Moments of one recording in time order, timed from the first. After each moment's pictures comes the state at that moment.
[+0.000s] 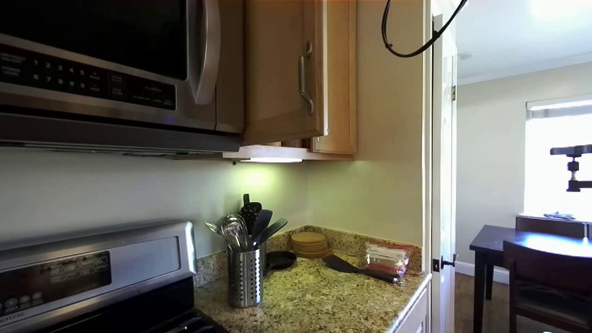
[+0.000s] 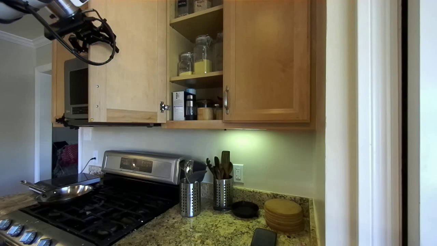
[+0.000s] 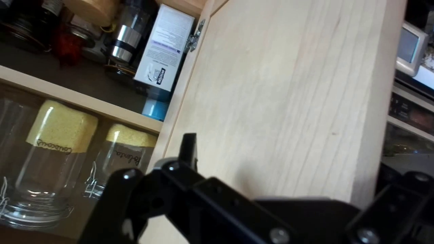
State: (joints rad) arm 0.14 -0.49 0.29 -1.76 -0.18 2.30 0.03
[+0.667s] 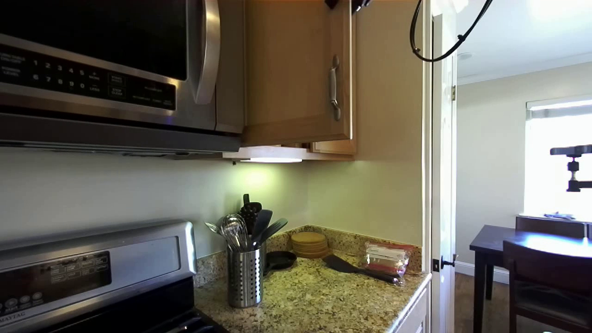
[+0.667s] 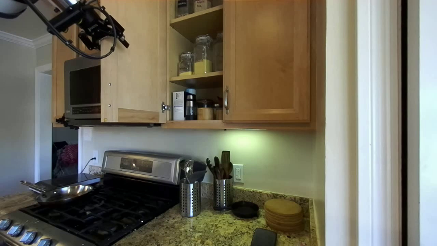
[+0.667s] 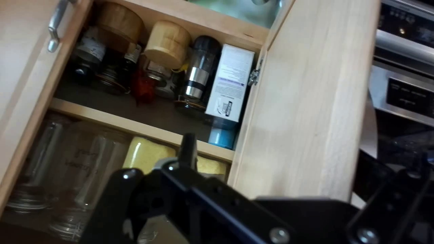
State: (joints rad) arm 0.05 -0.59 0.26 -1.82 -0.22 2.21 0.11
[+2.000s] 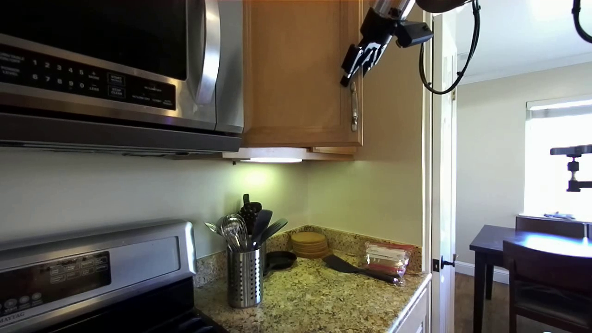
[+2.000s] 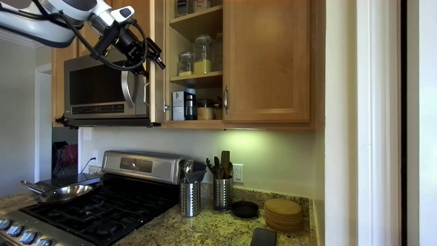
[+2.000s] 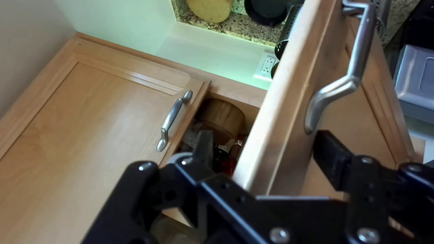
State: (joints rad) arm -0.09 -0.53 0.21 -1.92 -0.40 2.16 0.14
